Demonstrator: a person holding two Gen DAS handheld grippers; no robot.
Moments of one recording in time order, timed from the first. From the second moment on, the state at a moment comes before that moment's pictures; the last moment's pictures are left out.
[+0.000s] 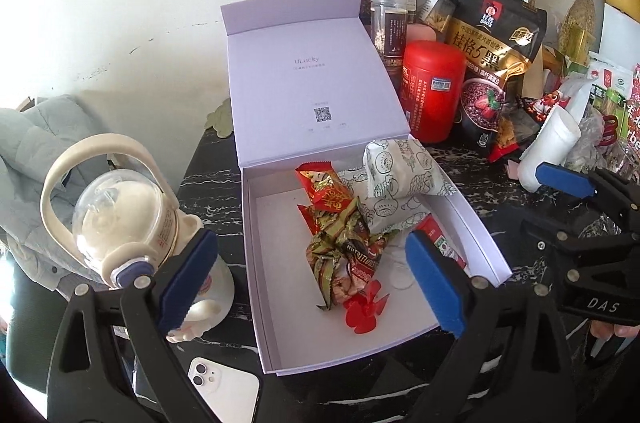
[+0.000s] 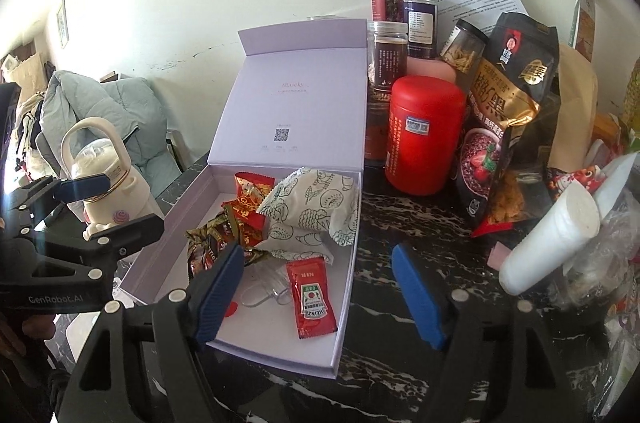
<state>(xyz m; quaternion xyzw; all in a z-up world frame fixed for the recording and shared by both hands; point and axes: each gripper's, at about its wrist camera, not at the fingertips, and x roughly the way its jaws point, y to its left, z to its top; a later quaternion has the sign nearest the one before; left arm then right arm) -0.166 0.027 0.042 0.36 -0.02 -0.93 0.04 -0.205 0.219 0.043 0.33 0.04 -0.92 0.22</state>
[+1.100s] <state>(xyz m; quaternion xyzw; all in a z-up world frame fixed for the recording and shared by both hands) -0.044 0.030 0.077 0.35 -0.03 -0.93 0.04 -0.068 0.225 0.082 0.34 0.07 -0.92 0.18</state>
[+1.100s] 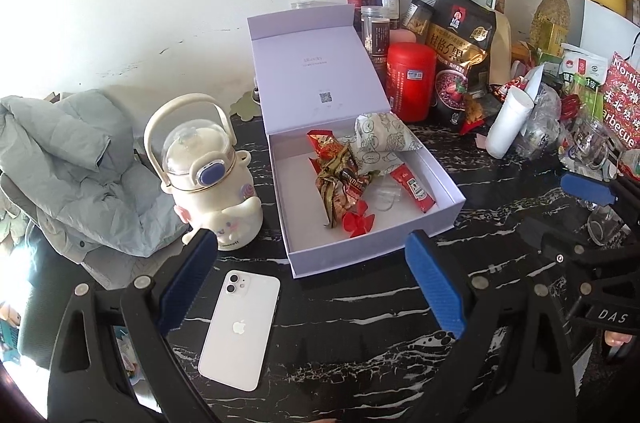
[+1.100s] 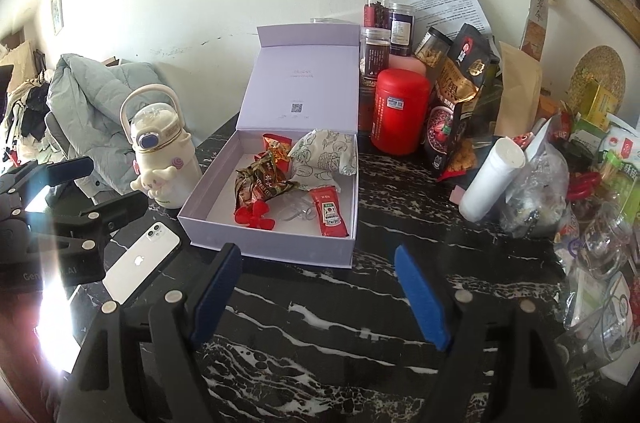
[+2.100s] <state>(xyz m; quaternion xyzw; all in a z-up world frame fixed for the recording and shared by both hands) -0.040 0.024 0.058 0.38 -0.03 -0.92 0.04 -0.072 0.213 0.061 0.37 0.07 -0.91 0.17</state>
